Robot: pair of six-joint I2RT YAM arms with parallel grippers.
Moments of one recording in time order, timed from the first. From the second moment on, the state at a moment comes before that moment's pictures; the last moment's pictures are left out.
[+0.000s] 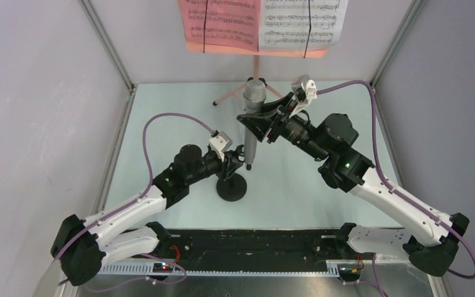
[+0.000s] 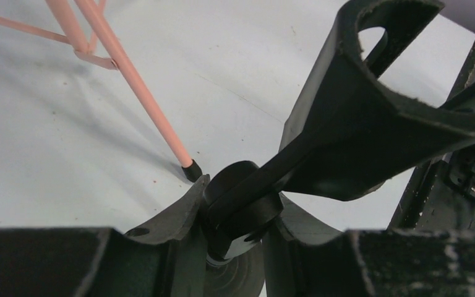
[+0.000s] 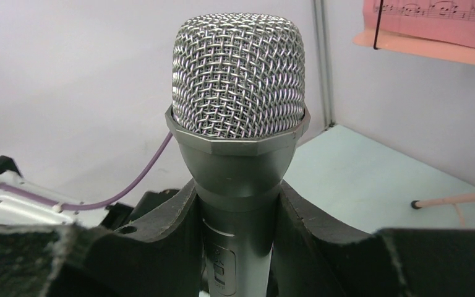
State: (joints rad) left arm -0.72 1.01 0.63 0.12 0.22 -0.08; right arm 0.88 1.09 1.22 0.17 -0.15 0.31
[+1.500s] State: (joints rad) left arm -0.84 1.04 0.45 0.49 0.04 -0.07; right arm 1.04 1.14 1.02 0.47 0.17 0.03
